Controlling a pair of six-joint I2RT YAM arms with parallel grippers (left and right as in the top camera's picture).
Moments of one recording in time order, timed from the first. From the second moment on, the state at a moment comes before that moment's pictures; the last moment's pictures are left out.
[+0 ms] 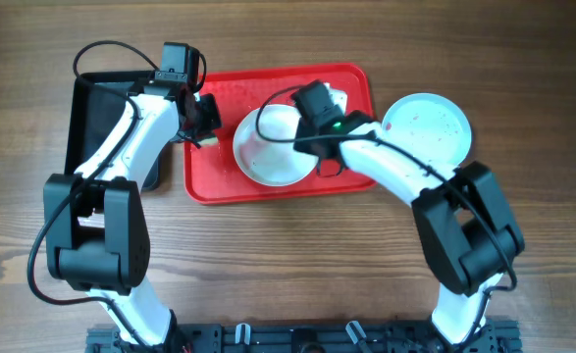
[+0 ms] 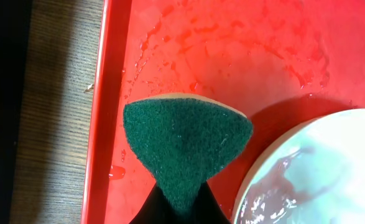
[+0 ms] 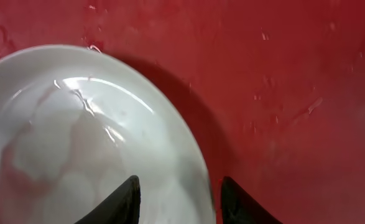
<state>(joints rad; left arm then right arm) -0.14 1.90 1.36 -0.72 0.03 -0.40 0.54 1.98 1.30 -0.45 0.10 0.68</state>
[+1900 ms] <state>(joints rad) -0.35 2.14 1.41 -0.32 -0.08 -0.35 0.45 2.07 1.31 -0.33 -0.07 0.74</state>
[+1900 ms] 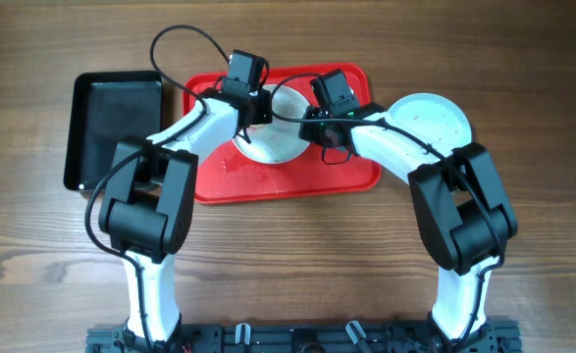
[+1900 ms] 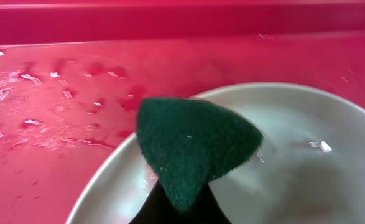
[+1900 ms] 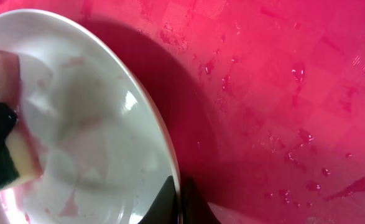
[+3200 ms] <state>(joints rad) -0.35 2.14 1.44 -0.43 -0.15 -0.36 0.45 2.07 1.31 -0.33 -0.07 0.74</state>
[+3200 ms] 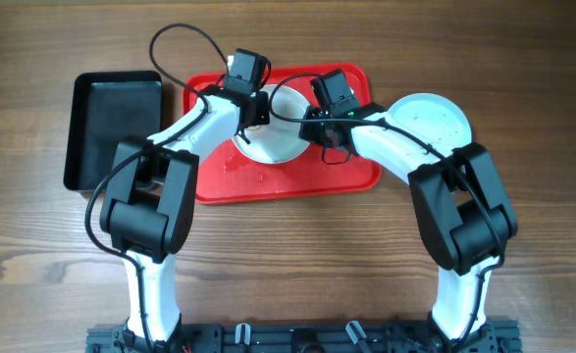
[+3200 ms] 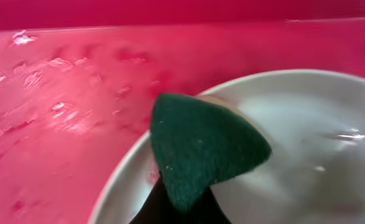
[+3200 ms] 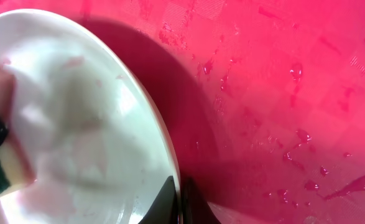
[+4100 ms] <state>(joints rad) -0.32 2.15 1.41 -0.46 0.48 0.02 0.45 2.07 1.31 -0.33 -0.07 0.74</state>
